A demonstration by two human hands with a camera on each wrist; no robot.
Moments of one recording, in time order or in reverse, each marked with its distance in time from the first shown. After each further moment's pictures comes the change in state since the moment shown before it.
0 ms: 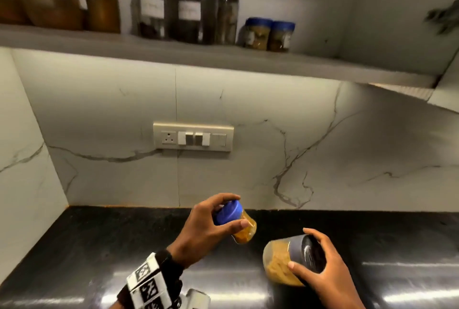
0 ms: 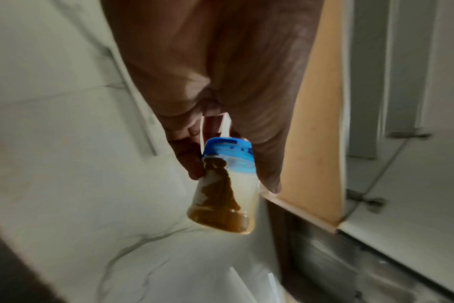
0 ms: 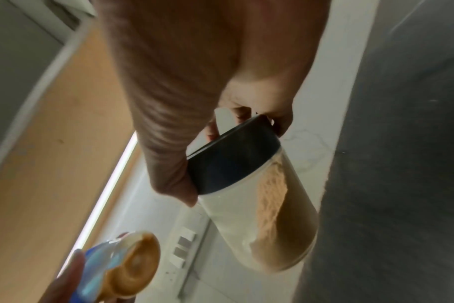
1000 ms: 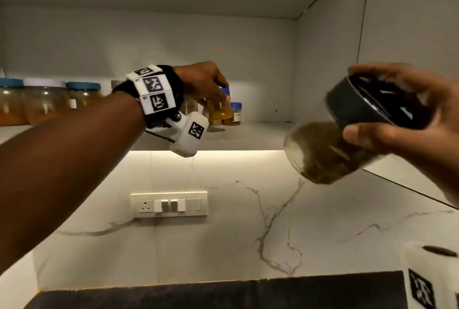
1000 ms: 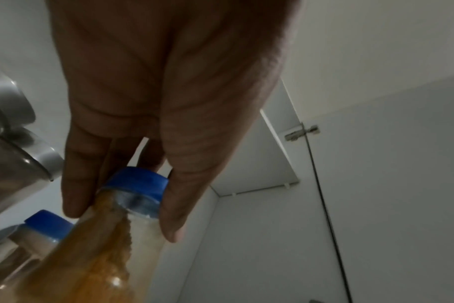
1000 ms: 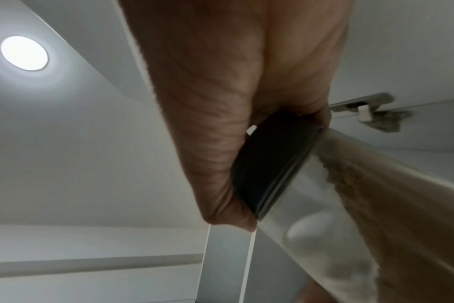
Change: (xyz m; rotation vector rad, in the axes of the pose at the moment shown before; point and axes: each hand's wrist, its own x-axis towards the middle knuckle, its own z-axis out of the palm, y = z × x) left_hand 0.210 0.366 -0.036 0.904 -0.031 0.089; right_hand 0.005 -0.265 -0.276 0.117 0.248 -0.764
